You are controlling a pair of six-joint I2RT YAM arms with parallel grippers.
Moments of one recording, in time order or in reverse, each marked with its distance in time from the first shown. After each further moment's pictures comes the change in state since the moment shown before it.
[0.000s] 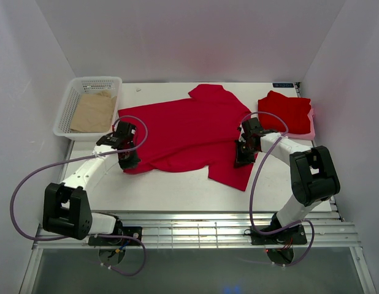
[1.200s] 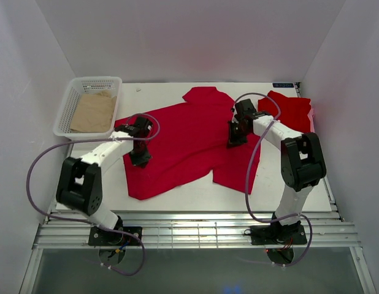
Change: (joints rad) left arm -0.129 0.182 0.146 -0.128 -0.026 -0.171; right arm 0.013 0.173 0.296 -0.038 0.008 -0.003
